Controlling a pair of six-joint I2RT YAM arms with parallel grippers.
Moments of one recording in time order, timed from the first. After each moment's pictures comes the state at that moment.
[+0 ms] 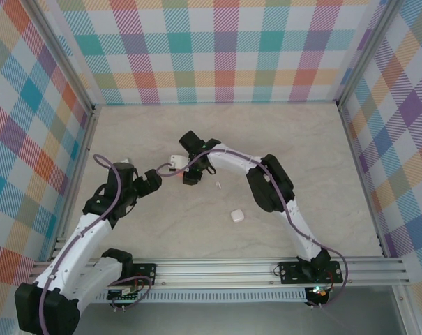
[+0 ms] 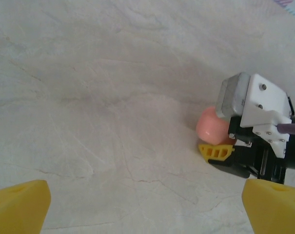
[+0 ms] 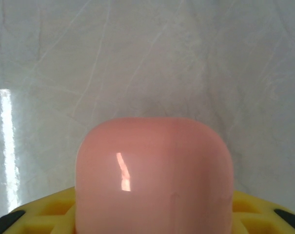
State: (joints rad) left arm -0.25 0.87 0.66 -0.56 -0.09 -0.63; right arm 0.81 2.39 1.96 -0.70 -0.20 -0.71
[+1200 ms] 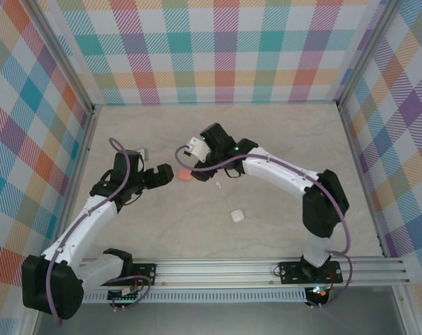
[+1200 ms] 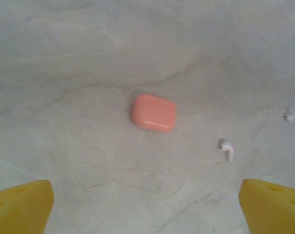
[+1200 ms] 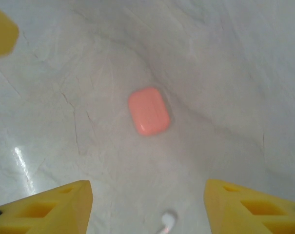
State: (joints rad) left arm -0.25 1.06 0.77 -0.47 0.17 -0.49; right arm 0.82 1.77 1.47 -0.59 -0.11 -0.28
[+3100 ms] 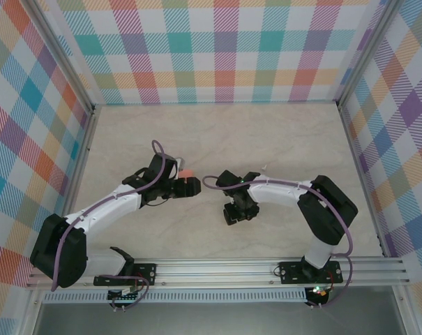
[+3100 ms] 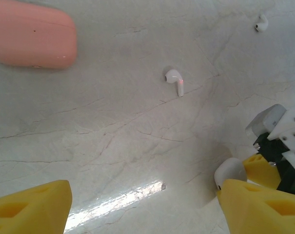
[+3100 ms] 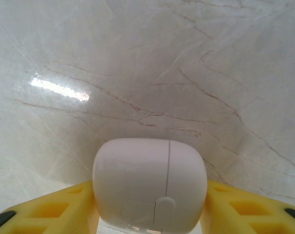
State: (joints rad) left arm -0.54 1.29 0.79 -0.39 0.24 -0.57; right arm 0.87 1.72 1.01 -0.80 -0.05 0.48
